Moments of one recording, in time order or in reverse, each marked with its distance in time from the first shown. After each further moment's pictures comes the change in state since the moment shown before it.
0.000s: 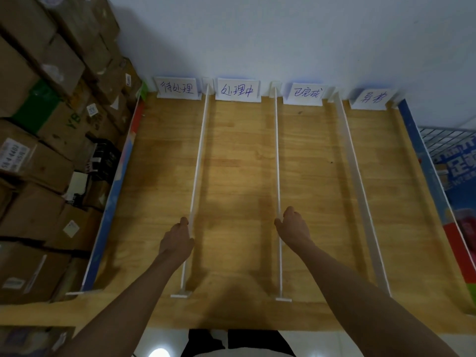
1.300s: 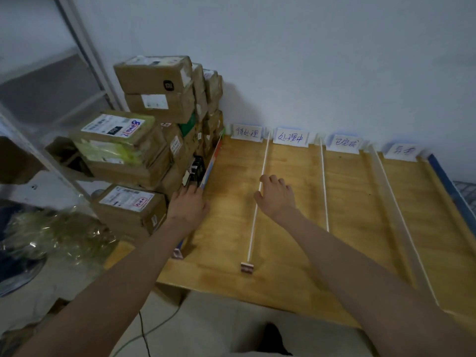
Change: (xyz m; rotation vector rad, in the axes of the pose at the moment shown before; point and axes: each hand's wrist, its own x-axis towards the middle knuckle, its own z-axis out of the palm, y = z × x) left_hand -0.150 -0.131 -0.142 0.260 0.471 0.137; right_hand -0.202 -0.209 -0.018 -0.217 0.372 -0.628
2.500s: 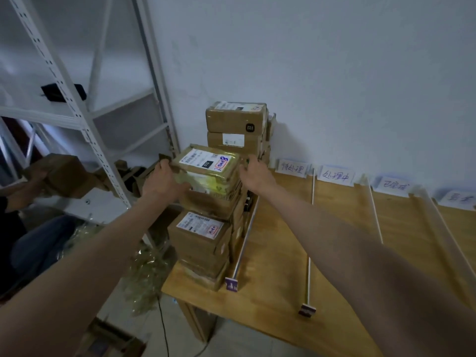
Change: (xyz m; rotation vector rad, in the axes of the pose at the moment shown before) left_hand -0.001 -0.239 -0.132 -0.444 0.248 -0.368; right_hand 0.066 -0.261 -0.068 0.454 -0.024 -0.098
